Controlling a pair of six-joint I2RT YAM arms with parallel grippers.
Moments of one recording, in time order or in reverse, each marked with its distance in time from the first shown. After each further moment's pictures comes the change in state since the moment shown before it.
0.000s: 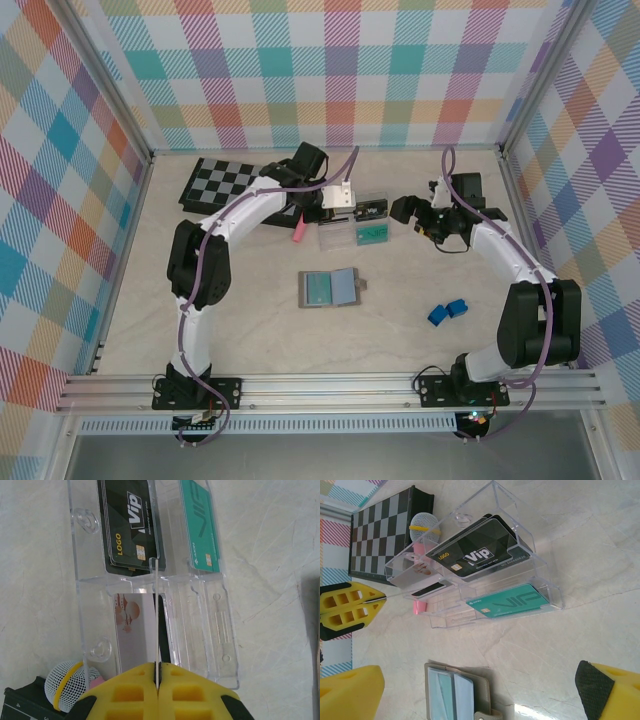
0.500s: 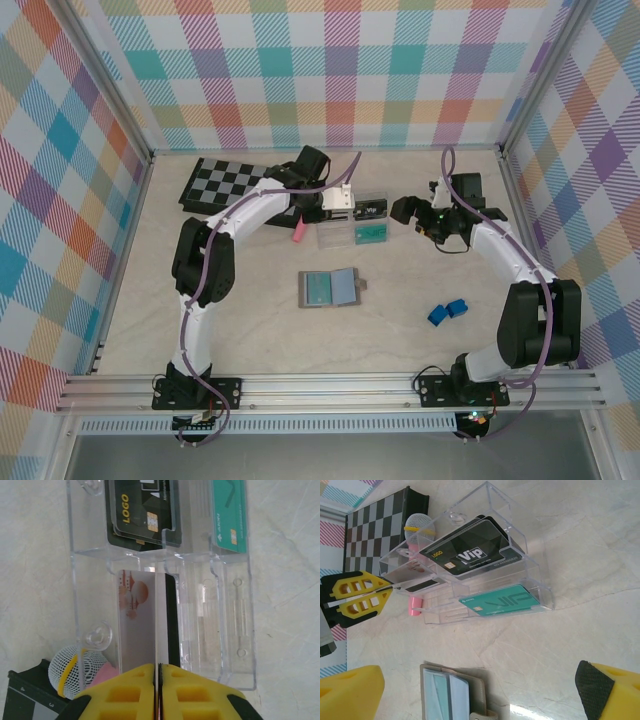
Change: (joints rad) left arm 0.000 0.038 0.000 0.035 -0.097 -0.002; right arm -0.002 0.000 0.000 -0.005 0.019 -0.008
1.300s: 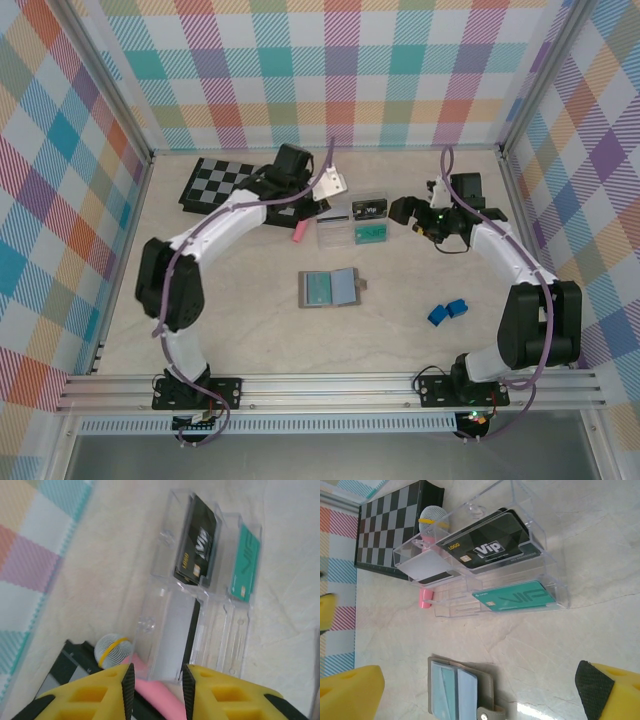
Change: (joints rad) left arm 0.001 -0.343 -0.308 0.259 0.001 -0.302; right arm 0.024 -0.006 0.000 0.001 -0.047 -0.022
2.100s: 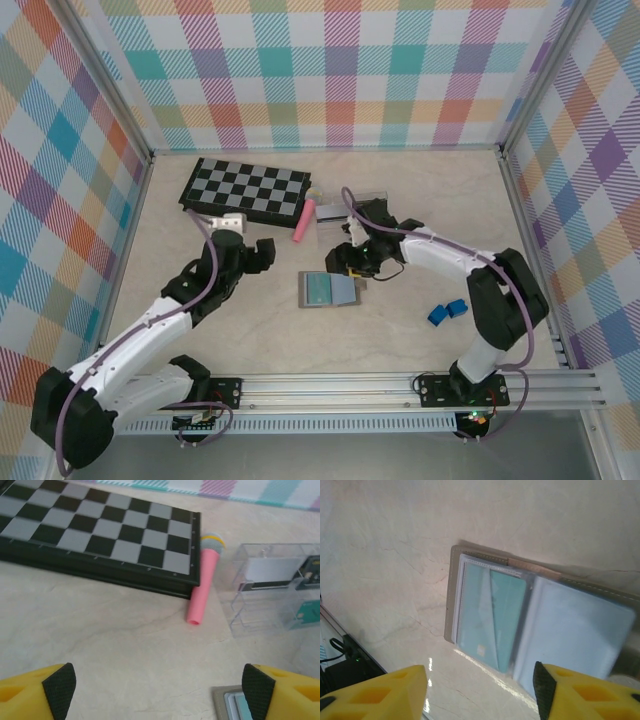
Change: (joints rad) left arm 0.010 -0.838 -0.898 0.211 -0.484 -1.140; right arm 0.515 0.212 0.044 -0.048 0.093 0.114
